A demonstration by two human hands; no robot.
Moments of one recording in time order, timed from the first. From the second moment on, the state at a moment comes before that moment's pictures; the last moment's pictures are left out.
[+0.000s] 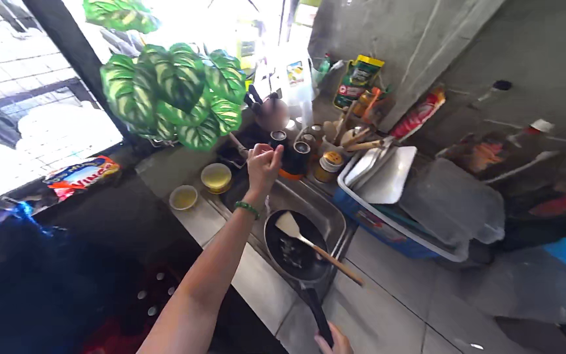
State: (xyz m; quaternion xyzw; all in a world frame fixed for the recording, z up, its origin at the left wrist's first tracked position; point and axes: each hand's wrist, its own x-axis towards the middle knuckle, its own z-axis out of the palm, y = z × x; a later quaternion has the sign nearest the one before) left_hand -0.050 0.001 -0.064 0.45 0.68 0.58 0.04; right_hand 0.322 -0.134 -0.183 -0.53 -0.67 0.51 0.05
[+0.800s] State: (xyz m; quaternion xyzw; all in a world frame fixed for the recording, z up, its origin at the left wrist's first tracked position) left_hand -0.125 -0.250 -0.234 0.45 0.78 0.42 0.10; right_hand 0.167 0.014 -0.230 -0.51 -0.76 0.25 -0.30
